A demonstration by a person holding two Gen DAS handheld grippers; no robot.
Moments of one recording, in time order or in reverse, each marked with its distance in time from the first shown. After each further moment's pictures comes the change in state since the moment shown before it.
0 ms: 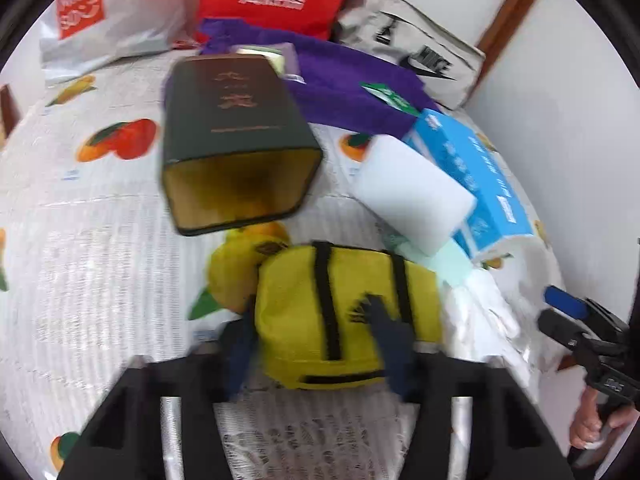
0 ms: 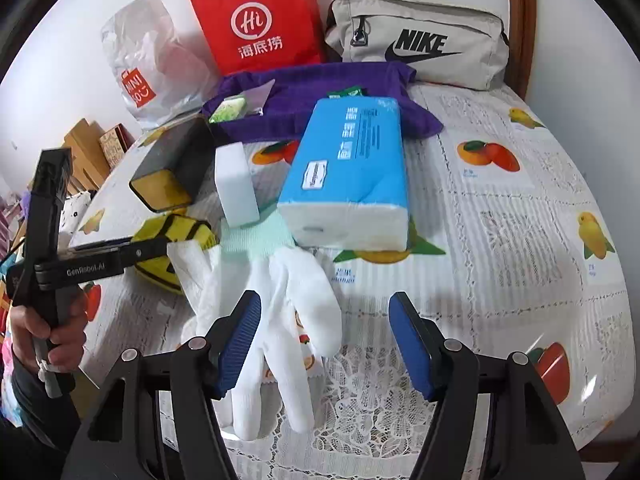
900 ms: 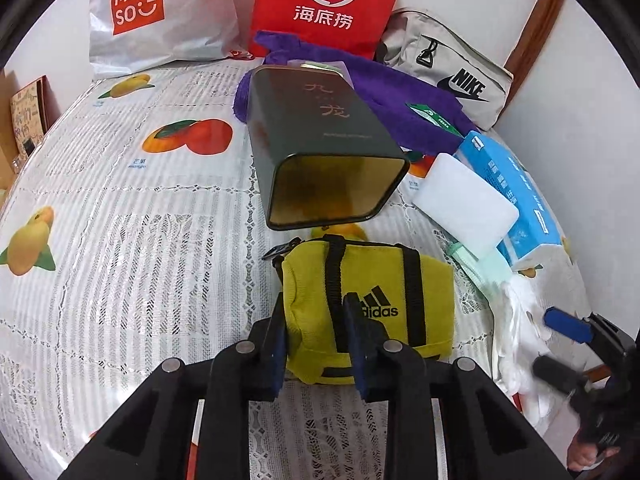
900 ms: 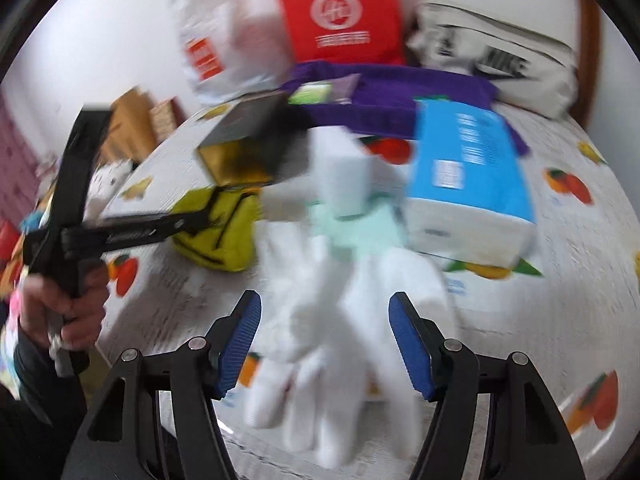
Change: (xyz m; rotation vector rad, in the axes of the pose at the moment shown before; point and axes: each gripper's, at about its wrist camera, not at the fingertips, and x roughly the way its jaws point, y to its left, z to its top) left arm -0.019 0.036 -0.013 -0.045 -0.074 0.118; right arm 0.020 0.071 -0.015 -0.189 -0.018 0.129
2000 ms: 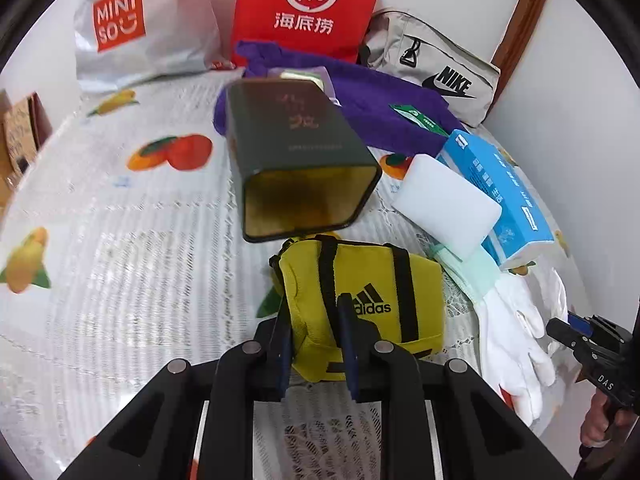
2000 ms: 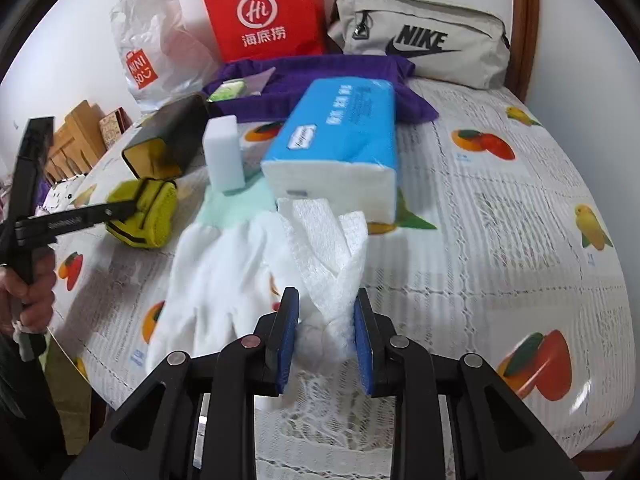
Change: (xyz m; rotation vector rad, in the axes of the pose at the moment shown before) left arm -0.005 -0.017 0.005 0.042 -0.020 0.006; right arm -0.022 -0.073 -0.024 0.135 0.017 -0.157
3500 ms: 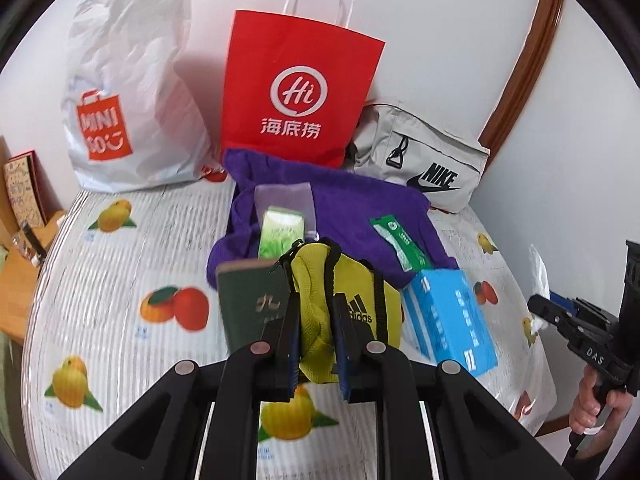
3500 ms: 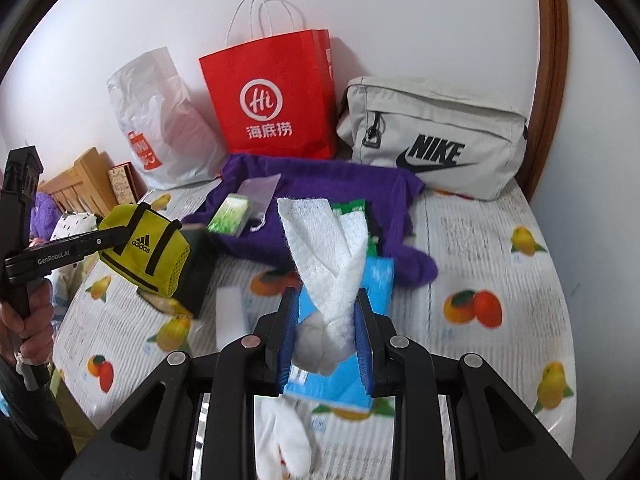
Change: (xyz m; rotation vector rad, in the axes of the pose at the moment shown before) left arm -0.052 -0.017 0.129 -0.026 -0.126 -0.040; right arm -0.038 -0.006 0.163 -0.044 -0.119 0.032
